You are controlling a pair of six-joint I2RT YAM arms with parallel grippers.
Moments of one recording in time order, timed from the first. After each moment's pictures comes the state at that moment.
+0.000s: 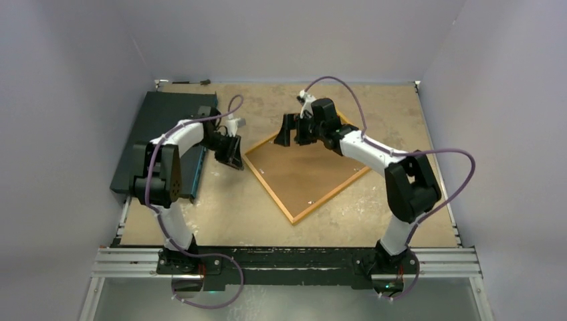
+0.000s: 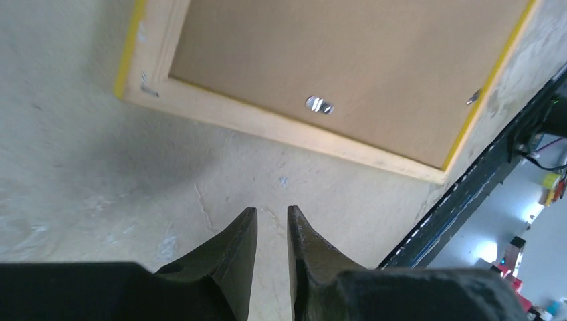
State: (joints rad) left arm -0.11 1.84 1.31 -0.78 0.66 0.18; right arm 0.53 1.72 1.19 -0.09 -0.41 0.44
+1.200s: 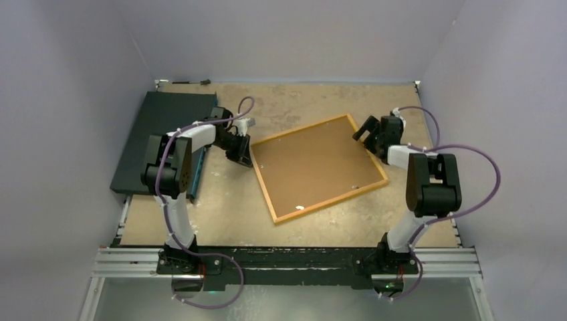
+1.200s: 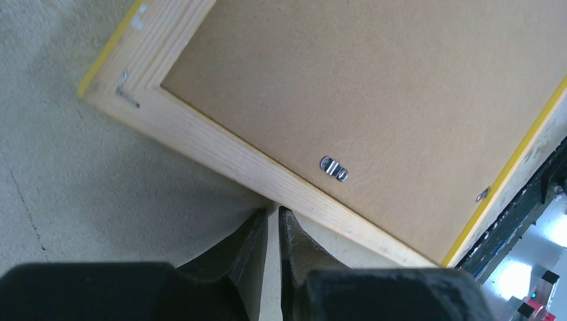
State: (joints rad) left arm -0.19 1.99 1.28 -0.54 0.62 0.09; right arm -0.02 1.79 0.93 0.15 -0.06 0.63
